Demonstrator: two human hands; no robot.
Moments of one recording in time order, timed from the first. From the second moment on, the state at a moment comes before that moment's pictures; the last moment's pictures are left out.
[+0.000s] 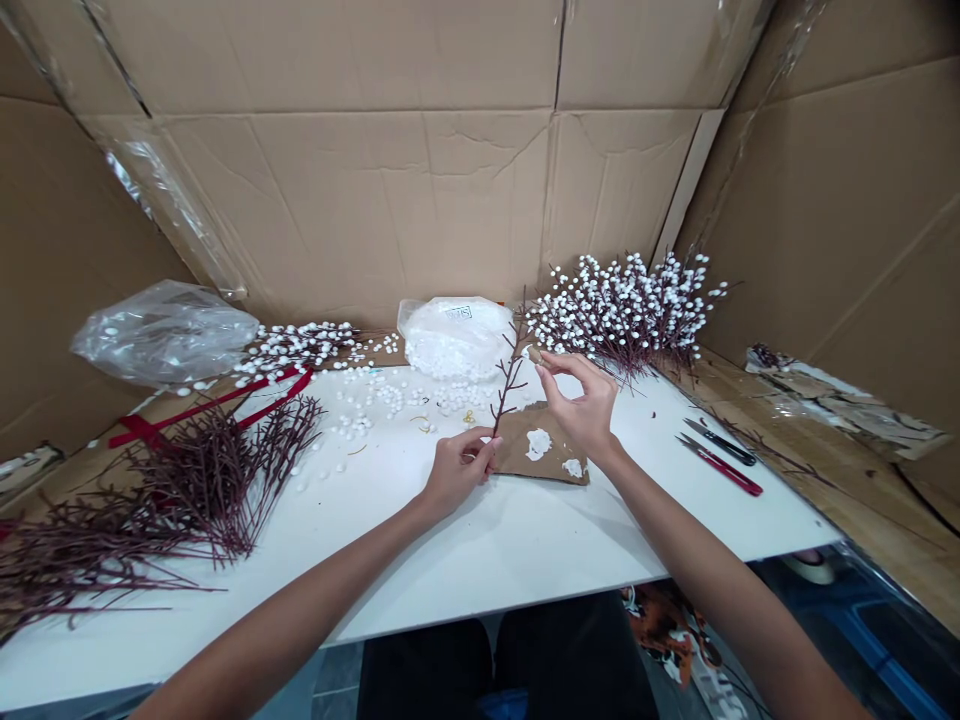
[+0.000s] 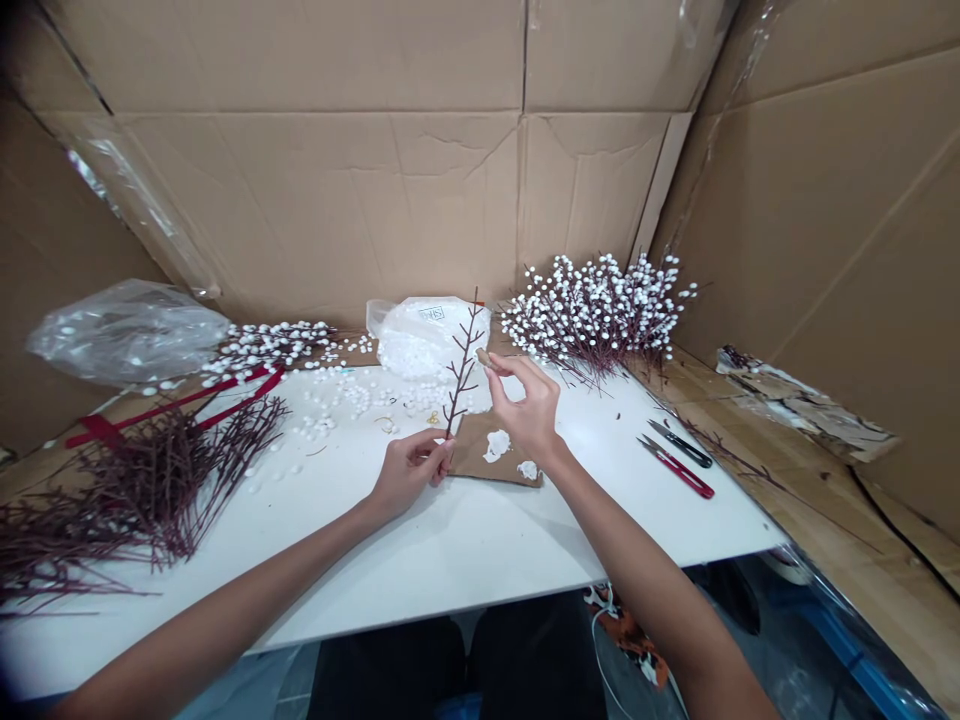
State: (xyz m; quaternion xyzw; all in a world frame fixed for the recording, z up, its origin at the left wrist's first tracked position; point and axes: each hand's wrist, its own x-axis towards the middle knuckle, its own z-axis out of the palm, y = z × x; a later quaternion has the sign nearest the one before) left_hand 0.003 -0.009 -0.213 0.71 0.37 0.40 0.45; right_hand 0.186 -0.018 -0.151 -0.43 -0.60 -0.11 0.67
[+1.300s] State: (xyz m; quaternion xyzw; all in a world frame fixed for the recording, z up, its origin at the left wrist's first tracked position) left_hand 0.002 -0.008 -0.214 0.71 0.38 0.40 0.44; right_hand 0.195 -0.017 -0.149 -0.40 -0.58 -0.17 0.69
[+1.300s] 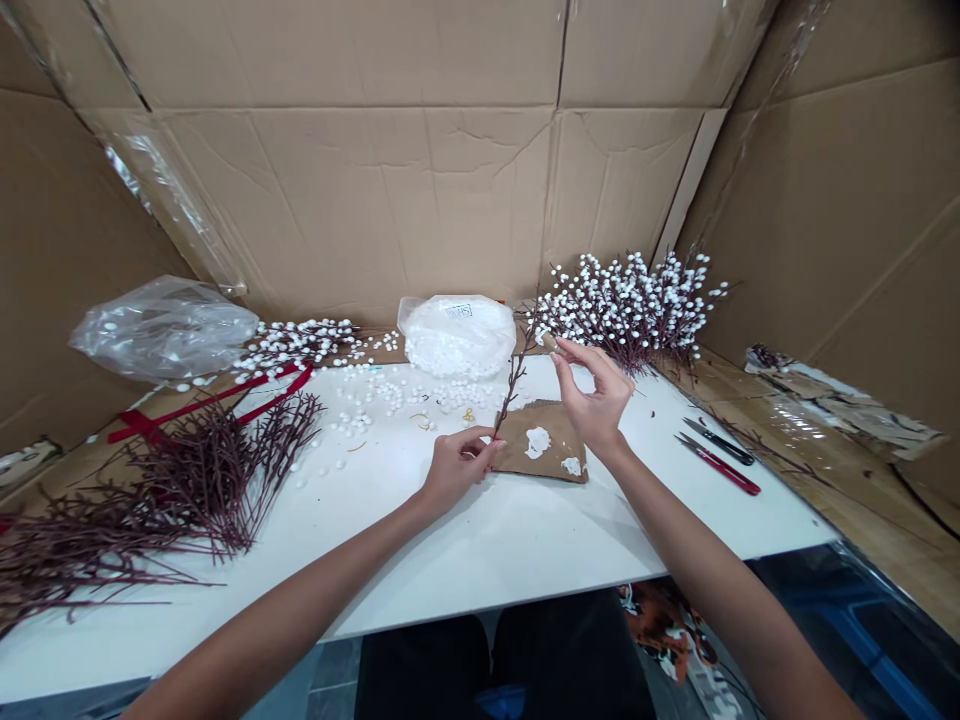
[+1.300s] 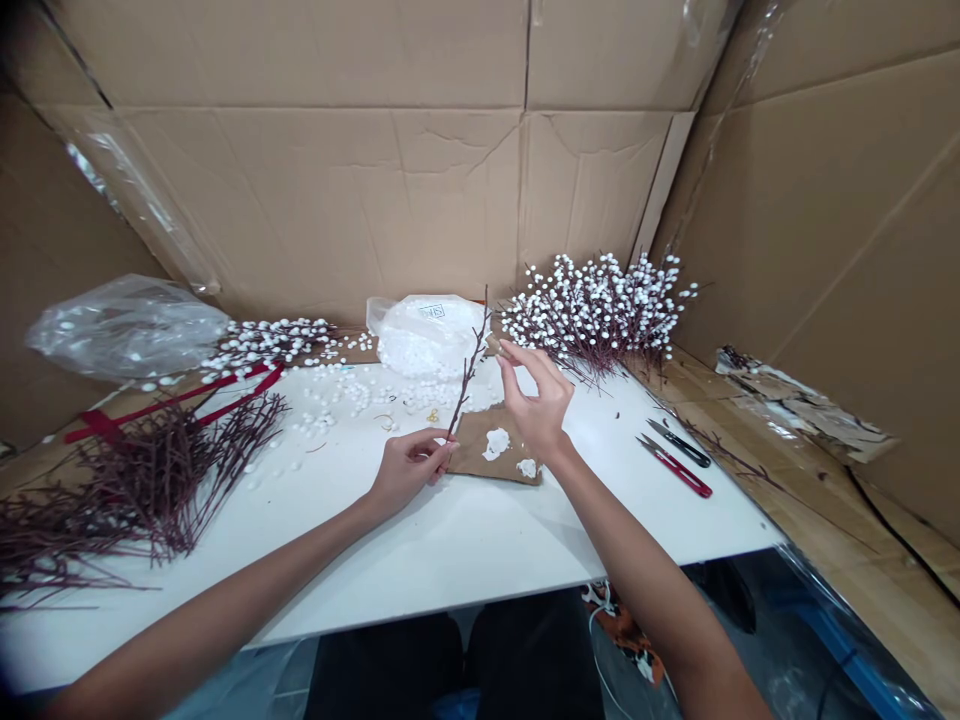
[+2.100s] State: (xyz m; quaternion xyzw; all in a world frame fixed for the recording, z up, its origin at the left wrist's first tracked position) left_hand 0.002 -0.007 -0.216 0.71 0.36 0.40 0.44; right_hand 0.201 -0.011 -0.152 -0.43 -0.49 0.02 0.76
